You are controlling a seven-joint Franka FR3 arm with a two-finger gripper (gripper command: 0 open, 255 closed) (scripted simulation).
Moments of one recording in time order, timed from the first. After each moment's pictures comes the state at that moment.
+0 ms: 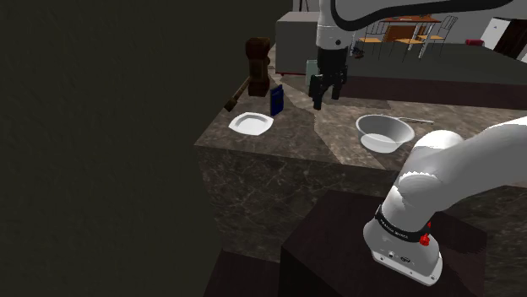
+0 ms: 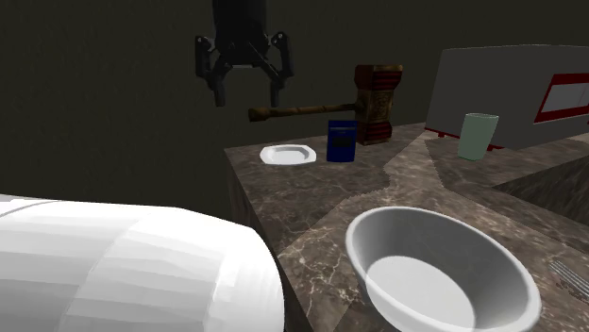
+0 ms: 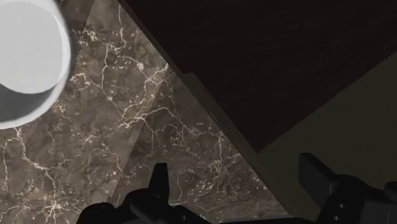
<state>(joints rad) 0.00 -0.75 -0.05 -2.44 -0.05 1.63 0.07</state>
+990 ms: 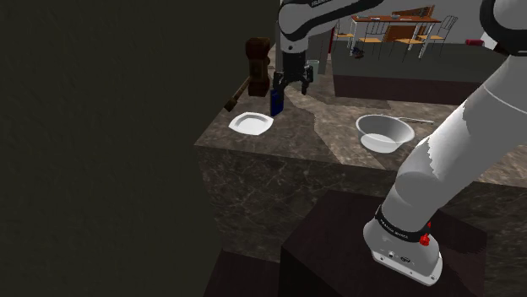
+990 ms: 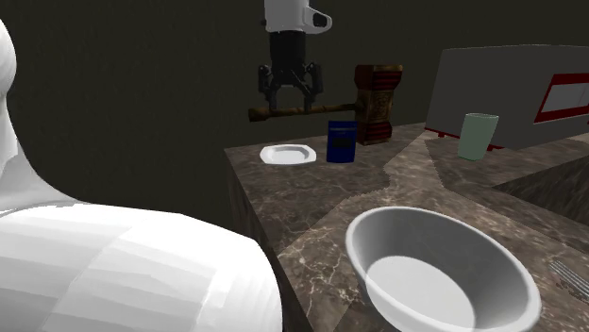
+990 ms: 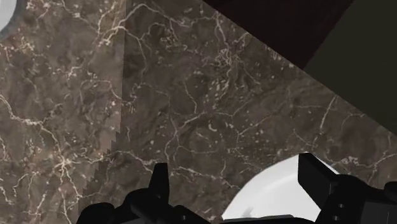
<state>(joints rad) -0.08 -0.24 -0.06 -2.13 -0.05 1.86 0.29</state>
